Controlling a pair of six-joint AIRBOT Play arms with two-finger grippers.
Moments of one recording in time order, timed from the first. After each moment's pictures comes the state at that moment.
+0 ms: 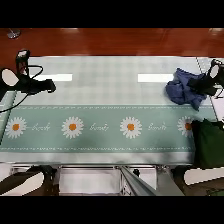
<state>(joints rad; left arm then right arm) 0.05 -1.23 1.03 1.47 -0.90 -1.57 -0.28 -1.66 1.34 -1.68 0.98 1.91</state>
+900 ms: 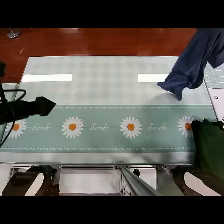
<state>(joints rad) -0.01 -0.58 0.77 1.21 -1.16 -1.58 -0.11 -1.13 1.80 -1.25 0.97 1.50</state>
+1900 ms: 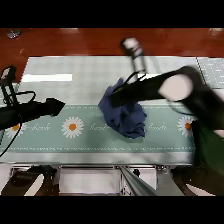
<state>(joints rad) -0.10 -0.60 0.70 1.18 -1.00 -1.60 0.71 -1.23 1.23 -1.21 0.91 1.63</state>
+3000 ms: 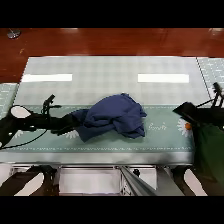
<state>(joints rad) 0.02 -1.07 0.49 0.70 -1.07 -1.32 -0.34 -0.84 0.59 -1.00 1.13 1.48</state>
